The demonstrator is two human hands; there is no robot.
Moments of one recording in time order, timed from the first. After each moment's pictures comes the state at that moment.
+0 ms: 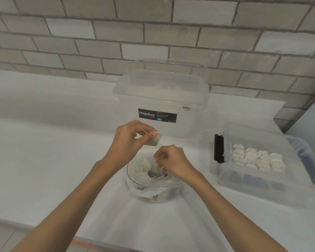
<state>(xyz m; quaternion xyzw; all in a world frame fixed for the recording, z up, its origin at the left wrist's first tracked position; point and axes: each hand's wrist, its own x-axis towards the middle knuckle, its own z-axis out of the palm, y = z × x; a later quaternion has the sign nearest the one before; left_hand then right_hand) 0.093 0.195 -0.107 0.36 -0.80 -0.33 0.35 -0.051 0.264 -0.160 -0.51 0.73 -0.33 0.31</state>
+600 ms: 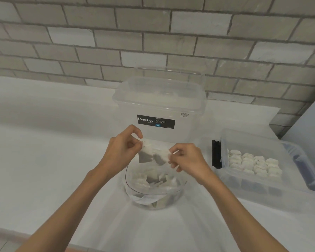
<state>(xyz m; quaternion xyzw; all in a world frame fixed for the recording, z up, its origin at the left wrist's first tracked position) 0.109 0.192 -0.109 0.40 -0.78 -0.38 0.31 -0.075 0.286 -0.123 -0.41 0.74 -0.41 0.35</state>
